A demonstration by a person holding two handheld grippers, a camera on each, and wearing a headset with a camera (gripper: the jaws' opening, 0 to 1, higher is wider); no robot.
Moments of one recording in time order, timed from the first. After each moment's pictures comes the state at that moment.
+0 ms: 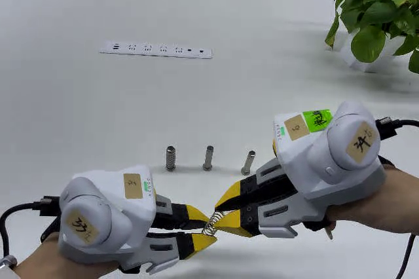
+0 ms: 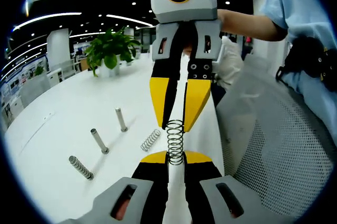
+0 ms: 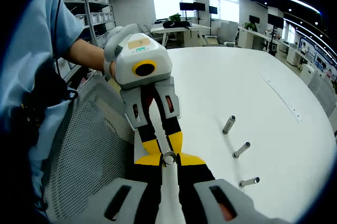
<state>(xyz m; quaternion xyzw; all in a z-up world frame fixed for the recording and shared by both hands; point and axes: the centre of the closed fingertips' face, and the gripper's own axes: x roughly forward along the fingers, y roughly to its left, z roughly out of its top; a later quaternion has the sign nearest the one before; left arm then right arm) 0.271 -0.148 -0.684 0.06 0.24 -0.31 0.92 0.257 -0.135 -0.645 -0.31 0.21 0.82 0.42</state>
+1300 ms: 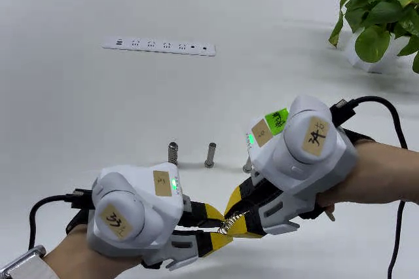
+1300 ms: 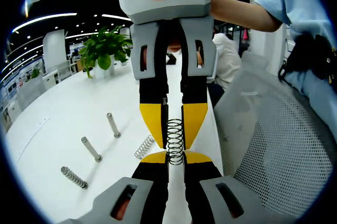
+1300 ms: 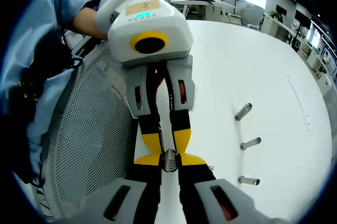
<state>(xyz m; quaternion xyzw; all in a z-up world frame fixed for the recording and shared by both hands) 0.280 -0.165 -0.685 0.07 0.25 -0.32 0.91 0.265 -0.151 -0.674 -0.43 0.23 0.81 0.32</state>
